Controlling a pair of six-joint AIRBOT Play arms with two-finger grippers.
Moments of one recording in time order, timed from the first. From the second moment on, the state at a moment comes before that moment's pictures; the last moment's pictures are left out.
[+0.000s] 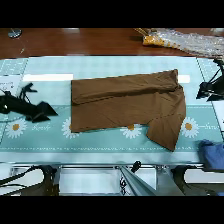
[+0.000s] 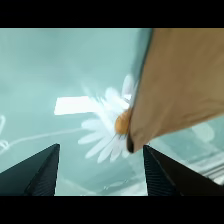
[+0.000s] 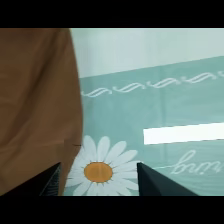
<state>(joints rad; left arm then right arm) 0.38 -1.32 0.83 1.03 -1.36 -1.20 -0.38 -1.53 1.44 -1.53 1.51 1.41</state>
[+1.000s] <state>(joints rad) 0.14 -1.30 0.55 0.71 -1.11 -1.11 -0.40 -1.50 1.37 -1.44 1.44 1.37</state>
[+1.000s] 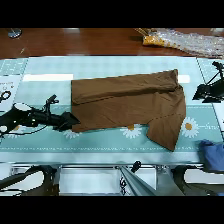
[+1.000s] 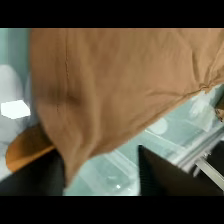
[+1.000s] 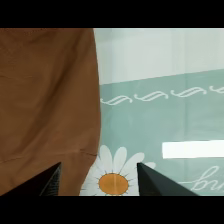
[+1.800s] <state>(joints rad) 0.08 -1.30 0.54 0.69 -1.03 -1.15 -0.54 -1.46 1.09 -1.29 1.45 1.28</state>
